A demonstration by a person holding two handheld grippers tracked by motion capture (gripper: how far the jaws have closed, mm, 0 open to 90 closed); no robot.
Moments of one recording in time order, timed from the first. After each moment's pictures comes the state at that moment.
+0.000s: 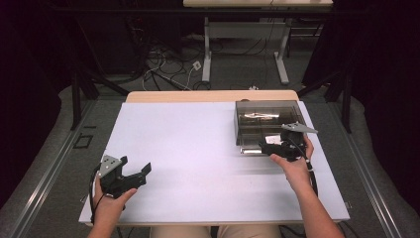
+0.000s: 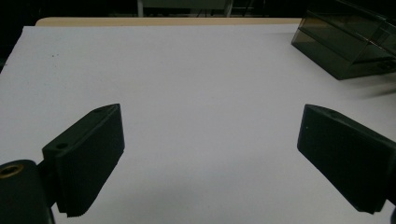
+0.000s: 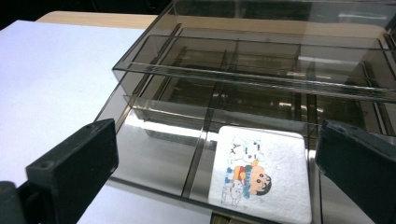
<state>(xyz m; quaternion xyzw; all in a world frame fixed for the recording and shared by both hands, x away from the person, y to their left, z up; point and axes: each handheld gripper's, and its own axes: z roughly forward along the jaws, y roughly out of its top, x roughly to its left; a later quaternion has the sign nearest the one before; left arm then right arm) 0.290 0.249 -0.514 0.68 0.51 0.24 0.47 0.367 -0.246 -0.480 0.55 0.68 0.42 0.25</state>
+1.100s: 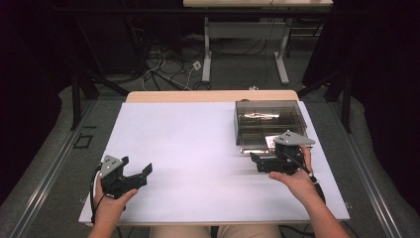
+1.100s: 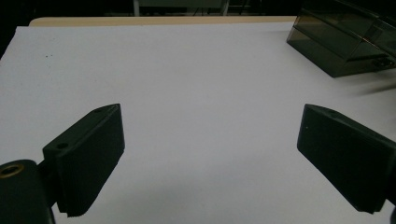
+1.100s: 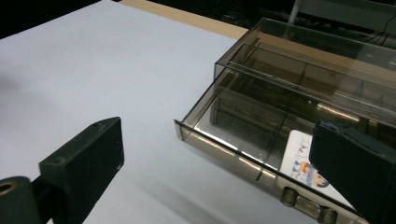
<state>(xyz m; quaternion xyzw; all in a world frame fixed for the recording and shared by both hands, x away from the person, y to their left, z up) 0.289 0.246 -0.513 0.69 0.50 0.24 0.47 0.318 -0.222 -0.455 0.42 0.75 0.44 0.24</state>
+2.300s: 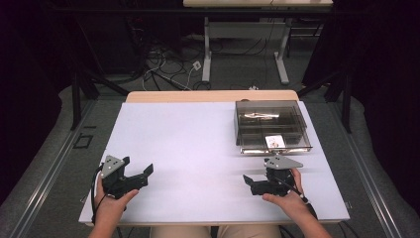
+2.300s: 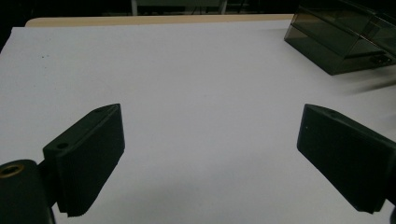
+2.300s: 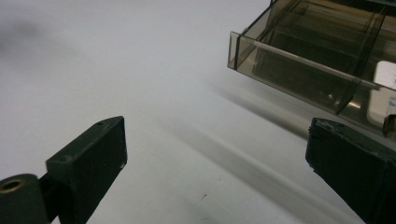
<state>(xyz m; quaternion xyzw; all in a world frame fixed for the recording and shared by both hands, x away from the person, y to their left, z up) 0.288 0.244 -0.513 0.69 0.50 0.24 0.47 0.293 -0.212 -0.516 0.40 0.78 0.43 0.21</state>
